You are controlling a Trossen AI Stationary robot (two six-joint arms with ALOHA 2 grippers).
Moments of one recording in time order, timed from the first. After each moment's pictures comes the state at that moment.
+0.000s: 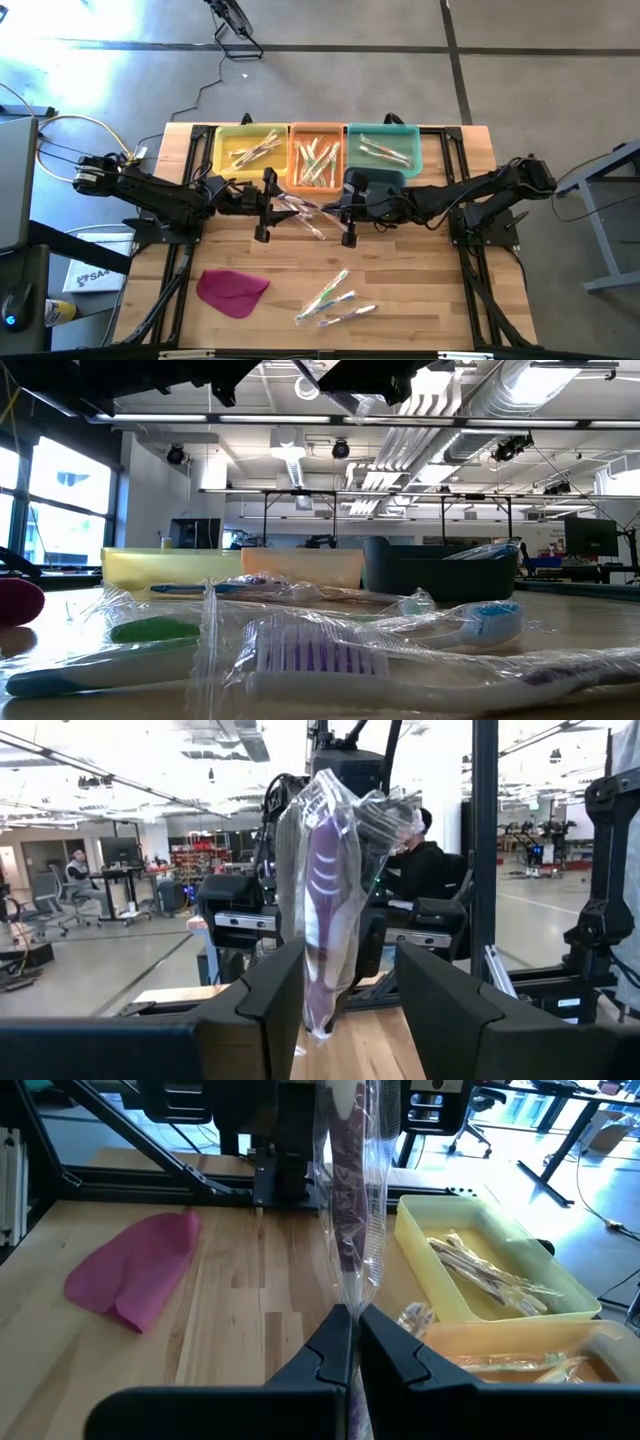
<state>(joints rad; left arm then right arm) -0.07 1.16 0.47 0.99 0.01 0.07 0.16 1.48 1.04 0.08 0.31 0.00</state>
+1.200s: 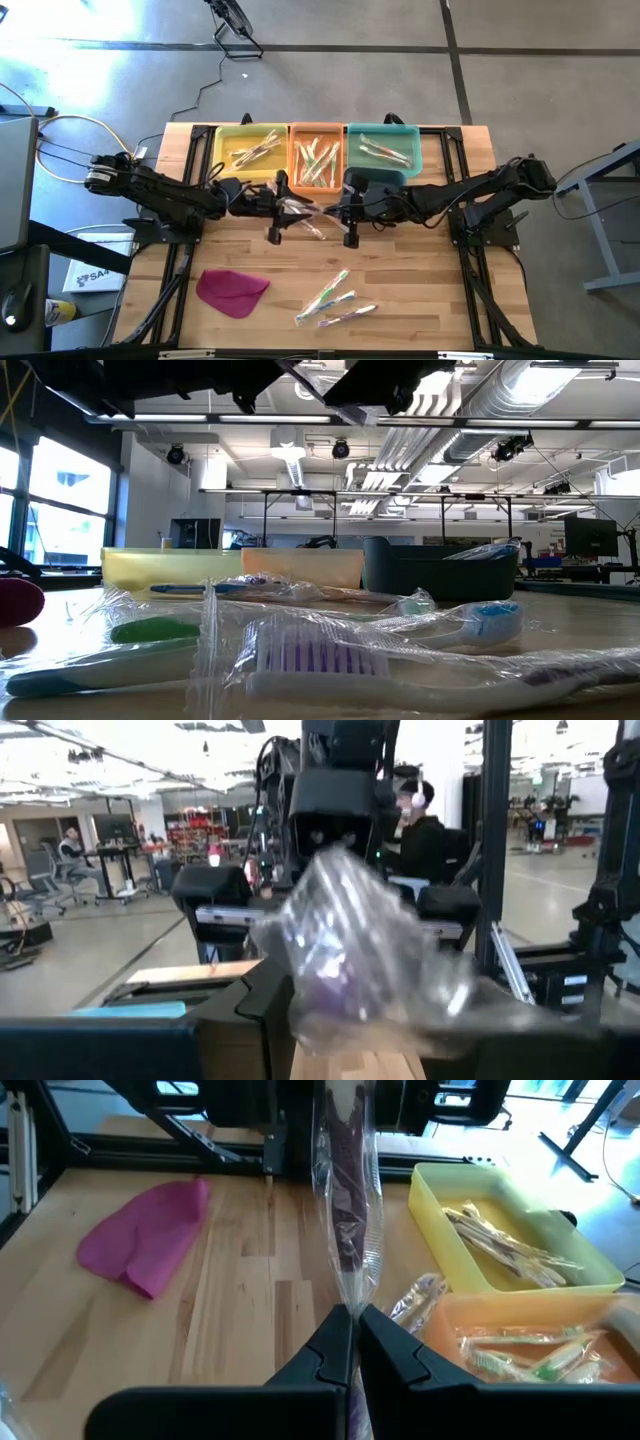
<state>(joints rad) -0.07 1.29 0.56 0.96 0.01 0.08 0.15 1.48 1.05 0.01 0.26 0.02</state>
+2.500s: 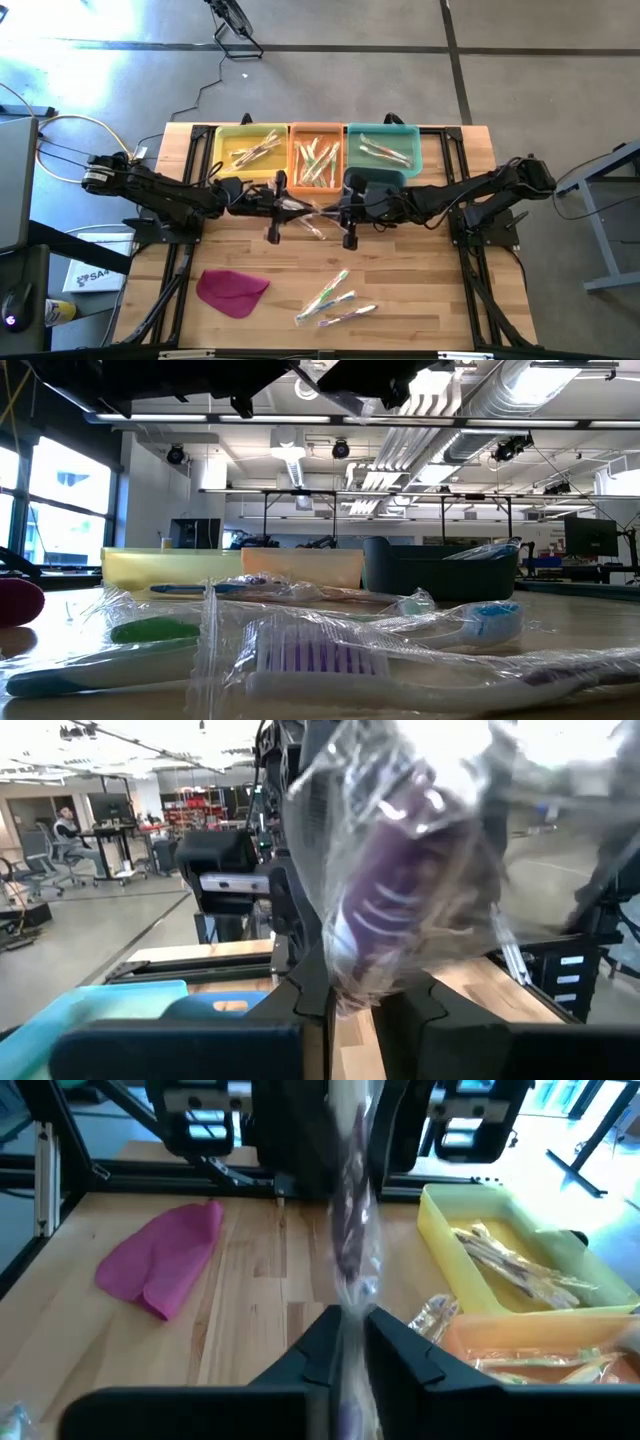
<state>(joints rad) -0.07 1.26 0.56 0.87 0.02 0.07 0.15 1.48 1.04 0.07 0.25 0.02</state>
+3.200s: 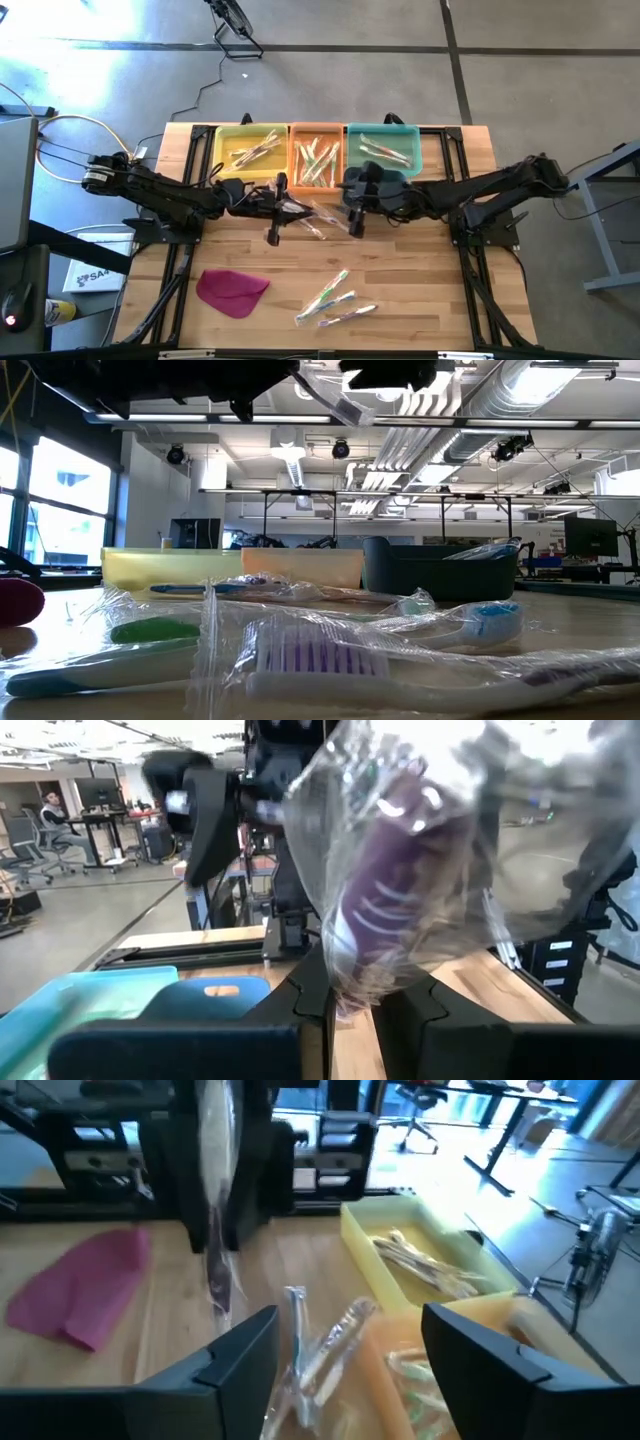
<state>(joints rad) -0.07 1.26 0.56 0.84 0.02 0.07 0.17 1.37 1.04 -0.03 0.44 0.04</state>
